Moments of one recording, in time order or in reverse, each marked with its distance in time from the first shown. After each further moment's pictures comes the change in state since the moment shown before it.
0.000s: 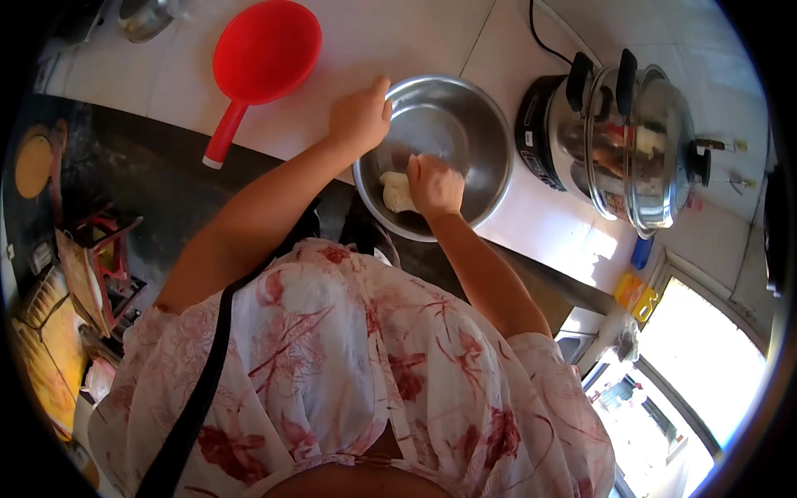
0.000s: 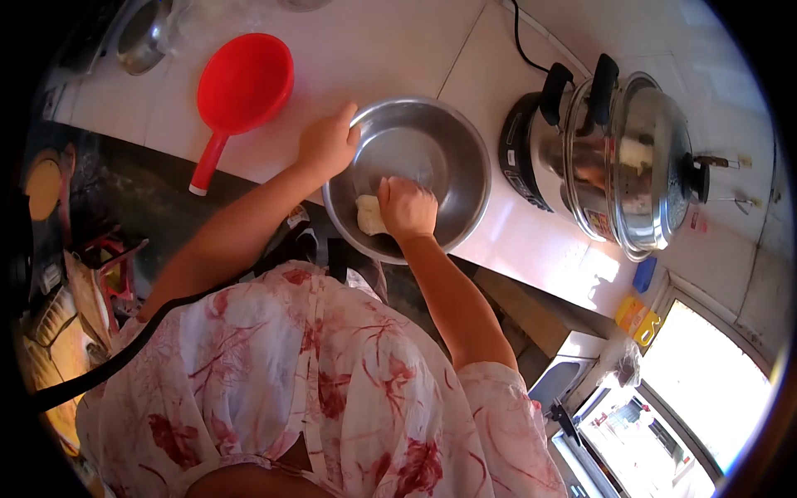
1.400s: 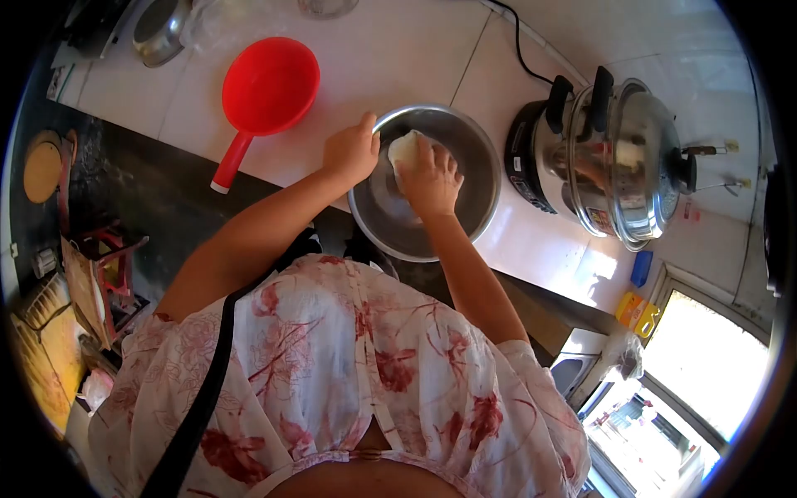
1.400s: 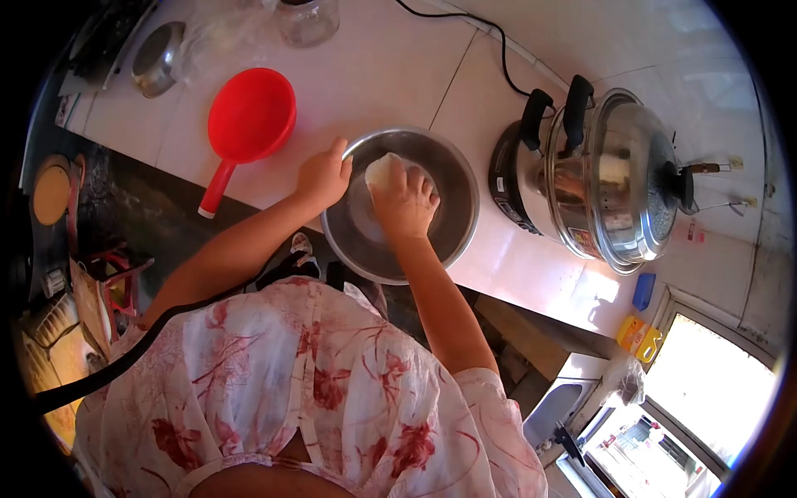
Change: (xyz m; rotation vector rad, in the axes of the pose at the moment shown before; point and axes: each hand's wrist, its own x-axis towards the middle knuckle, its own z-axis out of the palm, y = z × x) left_hand -0.005 -0.004 -0.002 -0.010 0.014 -0.020; right_hand 0.046 -0.011 -0.009 -0.097 -0.114 0.190
